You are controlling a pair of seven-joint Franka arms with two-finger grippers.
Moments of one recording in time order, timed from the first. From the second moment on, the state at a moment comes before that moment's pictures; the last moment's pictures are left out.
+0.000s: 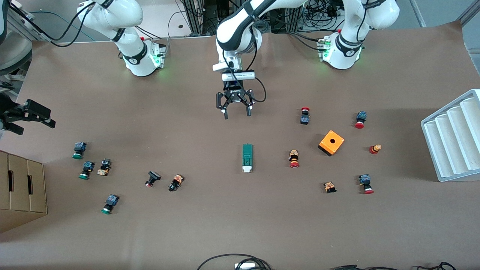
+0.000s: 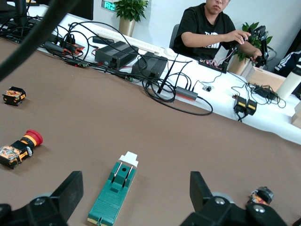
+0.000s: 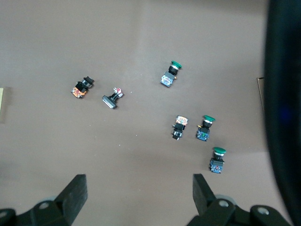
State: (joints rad) left arm -1.01 0.45 -0.19 -1.92 1.48 2.01 -2.56; right arm 0.01 -0.01 -0.13 -1.59 0.08 1.64 -0.26
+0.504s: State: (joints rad) left arm -1.01 0.46 -0.19 -1.93 1.48 2.01 -2.37; right arm 0.01 0.00 -0.12 -1.60 0.08 1.64 -0.26
